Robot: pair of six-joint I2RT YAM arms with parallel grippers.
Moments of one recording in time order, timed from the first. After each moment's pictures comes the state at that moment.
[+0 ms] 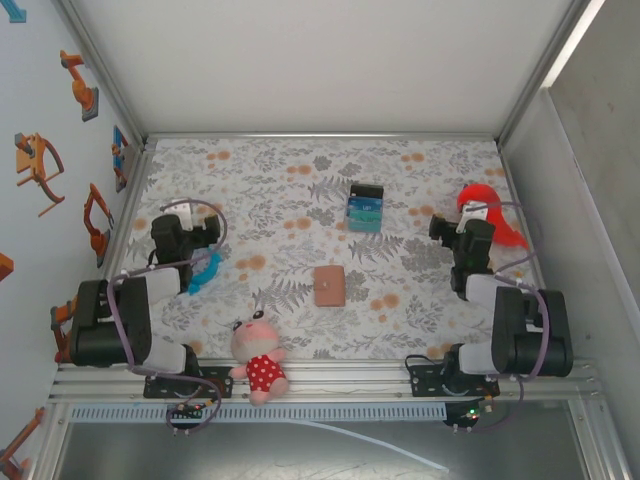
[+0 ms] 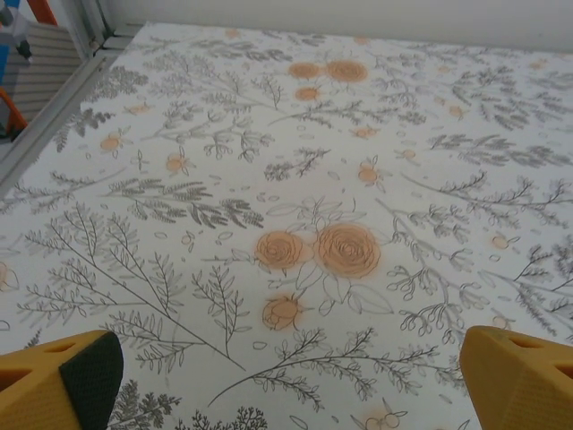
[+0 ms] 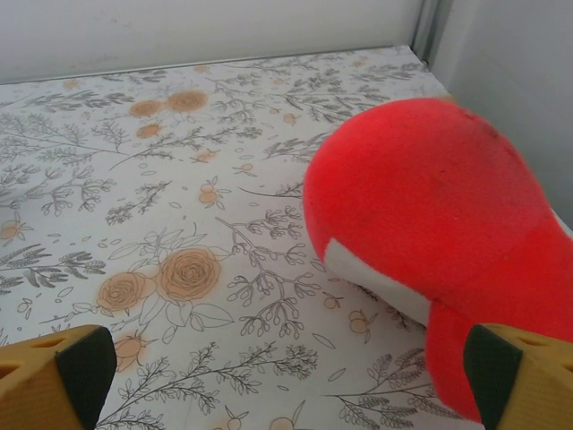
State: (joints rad) left arm -0.01 1.42 0.46 0.53 -0.02 -0.03; right arm -0.06 1.36 0.41 0.56 0.09 0.06
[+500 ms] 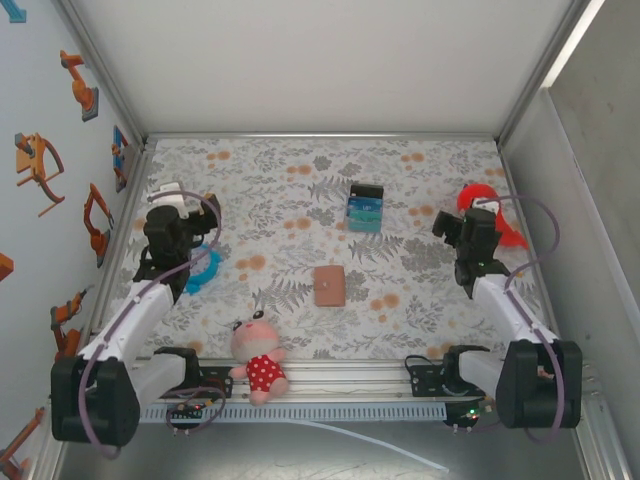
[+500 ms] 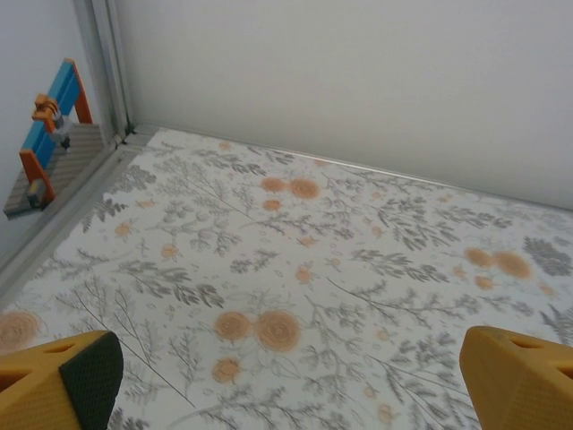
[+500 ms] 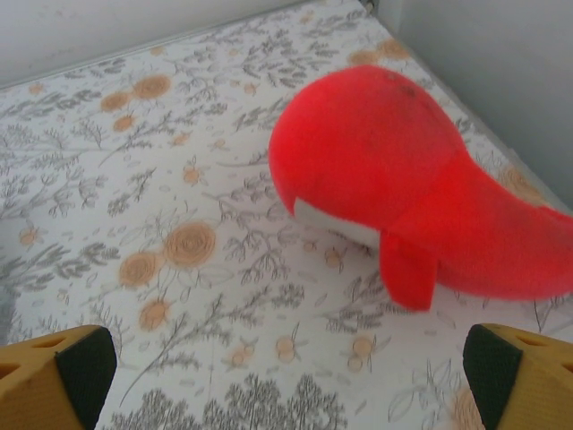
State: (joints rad) left arm -0.18 1.02 0.56 0.15 -0.19 -0.22; right arm 0.02 1.09 0.55 -0.03 0.23 0.28
